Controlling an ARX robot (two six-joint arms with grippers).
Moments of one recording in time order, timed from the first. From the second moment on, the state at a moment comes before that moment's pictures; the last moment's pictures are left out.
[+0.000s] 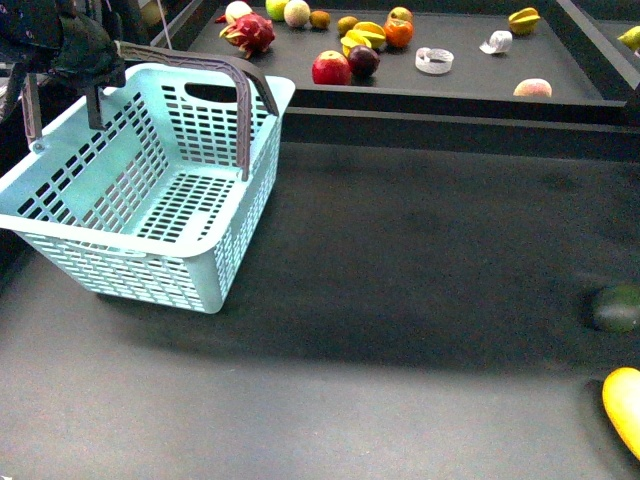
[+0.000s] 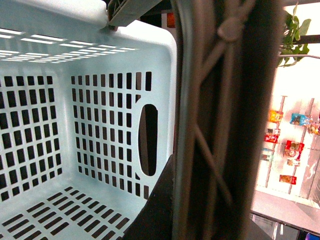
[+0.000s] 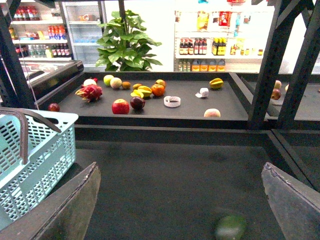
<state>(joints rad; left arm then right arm) 0.05 2.50 1.75 0.35 -0.15 -1.46 0.00 0.00 0.01 0.00 0.00 0.00</state>
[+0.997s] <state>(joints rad) -0.04 1.46 0.74 0.42 -0.22 -1.26 0.00 0.00 0.01 0.00 0.00 0.00</state>
